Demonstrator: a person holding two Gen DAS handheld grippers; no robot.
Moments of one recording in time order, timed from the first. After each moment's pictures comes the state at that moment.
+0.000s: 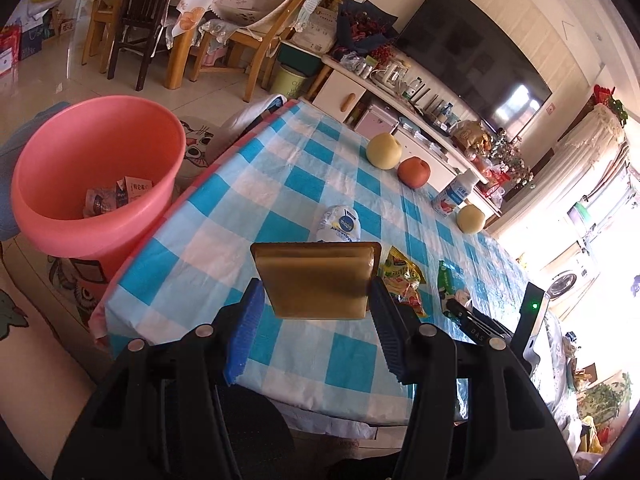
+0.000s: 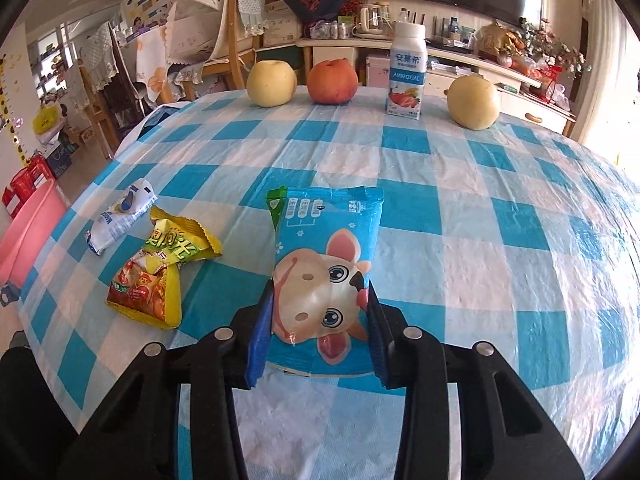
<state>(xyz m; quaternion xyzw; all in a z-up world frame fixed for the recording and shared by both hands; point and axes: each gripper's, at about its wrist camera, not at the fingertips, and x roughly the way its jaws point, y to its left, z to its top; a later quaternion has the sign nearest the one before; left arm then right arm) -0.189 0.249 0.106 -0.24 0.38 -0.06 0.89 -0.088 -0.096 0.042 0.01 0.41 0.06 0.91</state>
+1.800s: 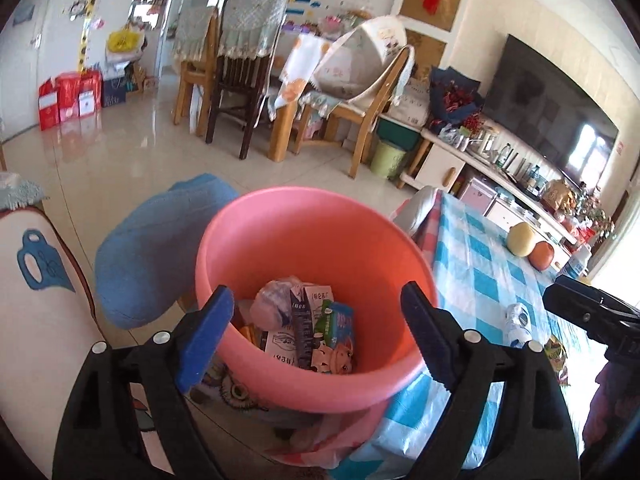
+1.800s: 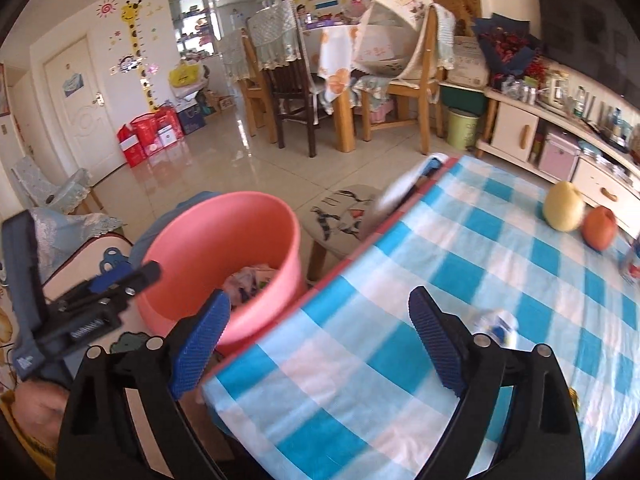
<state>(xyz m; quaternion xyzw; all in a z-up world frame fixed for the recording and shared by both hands) -0.188 0.425 0.083 -0.17 0.28 0.13 0.93 -0.077 0.216 0.133 -0.05 0.36 0.30 0.88</state>
